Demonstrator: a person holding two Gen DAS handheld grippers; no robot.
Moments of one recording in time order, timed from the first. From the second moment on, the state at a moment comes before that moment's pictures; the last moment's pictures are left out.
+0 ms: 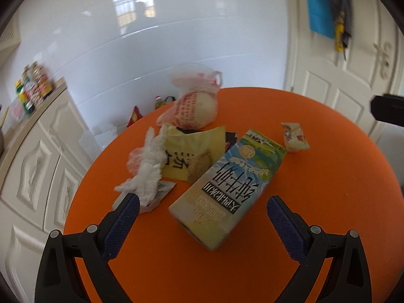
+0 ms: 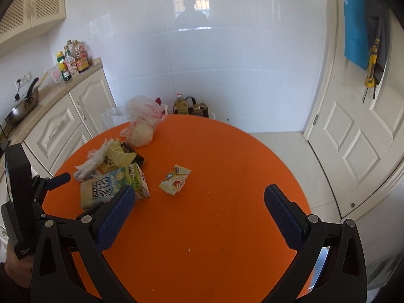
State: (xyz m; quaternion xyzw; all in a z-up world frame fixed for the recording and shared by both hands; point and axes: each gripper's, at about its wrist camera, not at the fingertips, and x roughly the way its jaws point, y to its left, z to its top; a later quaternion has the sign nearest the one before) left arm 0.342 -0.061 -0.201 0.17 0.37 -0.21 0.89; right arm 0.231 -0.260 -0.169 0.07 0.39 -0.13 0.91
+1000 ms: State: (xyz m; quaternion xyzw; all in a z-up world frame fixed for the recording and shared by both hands) left arm 0.371 -0.073 -0.224 0.06 0.40 -0.22 0.89; right arm 0.309 -0.262 -0.254 0.09 0.46 -0.09 0.88
